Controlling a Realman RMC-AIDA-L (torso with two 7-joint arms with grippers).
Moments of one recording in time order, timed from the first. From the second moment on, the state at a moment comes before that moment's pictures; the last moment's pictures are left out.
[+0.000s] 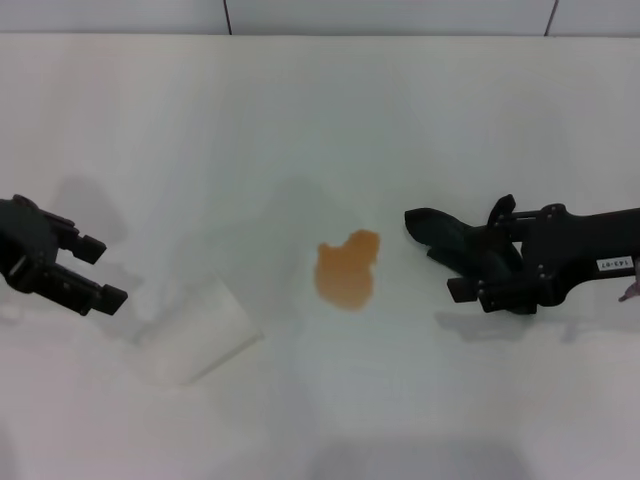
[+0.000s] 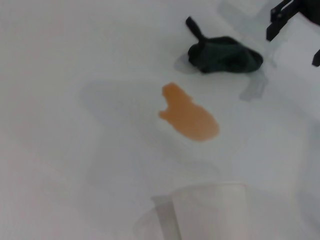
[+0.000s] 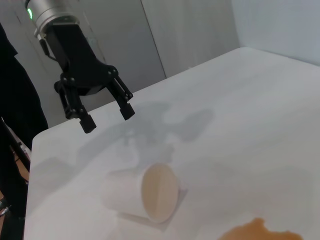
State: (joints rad) left arm -0.67 -1.90 0.86 1.04 2.42 1.93 -1.96; right arm 0.33 2.01 -1.21 -1.14 -1.83 -1.51 1.80
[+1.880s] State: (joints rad) left arm -0.87 -2.01 0.98 0.86 2.65 1.80 -1.98; right arm 0.34 2.01 -1.27 -1.08 -1.79 -1.49 1.76
